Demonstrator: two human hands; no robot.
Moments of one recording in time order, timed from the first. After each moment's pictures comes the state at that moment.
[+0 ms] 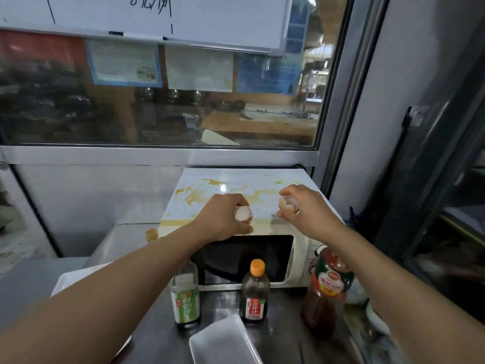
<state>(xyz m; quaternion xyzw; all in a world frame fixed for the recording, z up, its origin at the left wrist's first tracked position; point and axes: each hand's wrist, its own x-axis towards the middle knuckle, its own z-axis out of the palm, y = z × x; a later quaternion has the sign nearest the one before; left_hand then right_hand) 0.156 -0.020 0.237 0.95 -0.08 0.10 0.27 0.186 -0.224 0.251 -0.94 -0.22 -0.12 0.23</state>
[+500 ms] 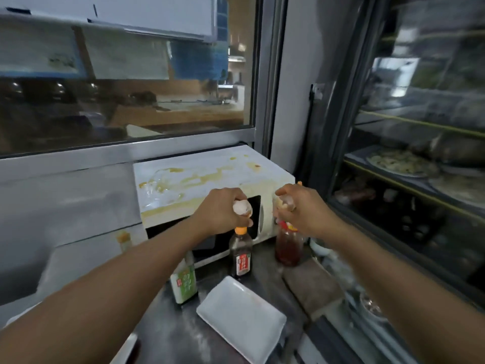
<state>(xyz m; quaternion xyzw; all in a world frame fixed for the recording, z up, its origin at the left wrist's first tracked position) 0.096 -0.005 0.233 0.91 -0.29 0.03 0.29 0.039 -0.200 0.238 -0.96 -0.03 -0.16 0.21</state>
